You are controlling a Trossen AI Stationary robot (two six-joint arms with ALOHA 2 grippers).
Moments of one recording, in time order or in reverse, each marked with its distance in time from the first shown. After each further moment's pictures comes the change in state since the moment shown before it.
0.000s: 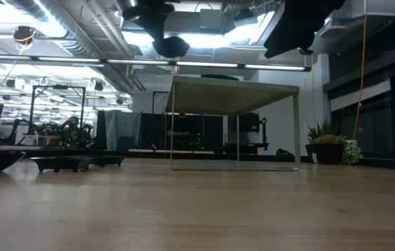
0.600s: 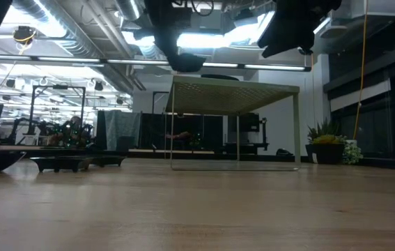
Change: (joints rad) left arm 0.068 0.110 -0.001 0.114 0.133 0.299; right arm -0.017 0.000 0.000 0.036 0.069 0.082
